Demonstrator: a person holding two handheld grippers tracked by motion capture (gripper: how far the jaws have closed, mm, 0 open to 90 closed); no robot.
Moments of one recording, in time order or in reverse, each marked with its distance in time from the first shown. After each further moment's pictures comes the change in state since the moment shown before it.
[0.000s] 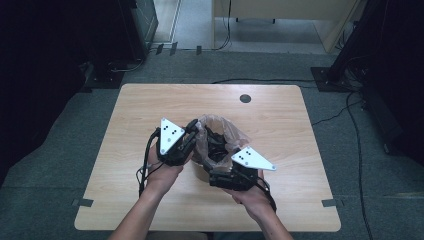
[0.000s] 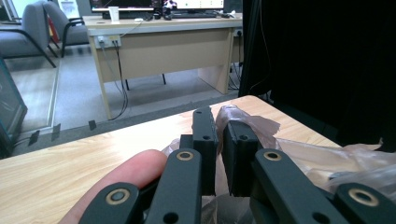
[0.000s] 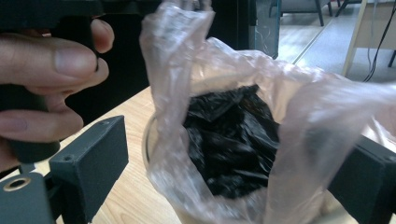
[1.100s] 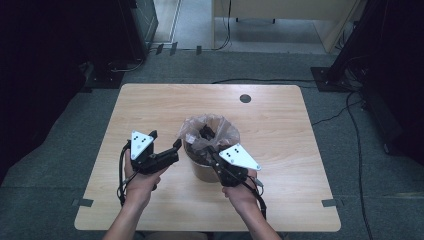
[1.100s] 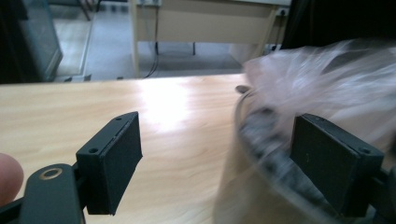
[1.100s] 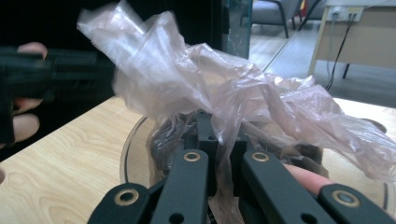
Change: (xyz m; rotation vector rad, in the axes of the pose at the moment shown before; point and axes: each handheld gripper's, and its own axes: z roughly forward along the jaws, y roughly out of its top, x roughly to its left) left arm 0.060 -0.052 -0.031 0.110 0.143 -0.156; right arm 0.015 0.001 0.022 -0.028 -0.131 -0.053
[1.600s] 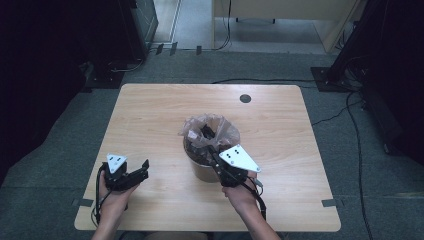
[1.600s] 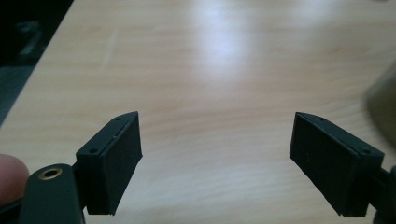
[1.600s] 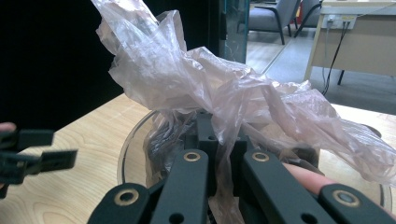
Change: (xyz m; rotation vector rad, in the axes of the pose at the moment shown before) left arm 0.089 -0.087 -0.012 0.238 0.257 -0.026; right arm 0.001 -0.002 0.000 -0.026 -0.013 -0.010
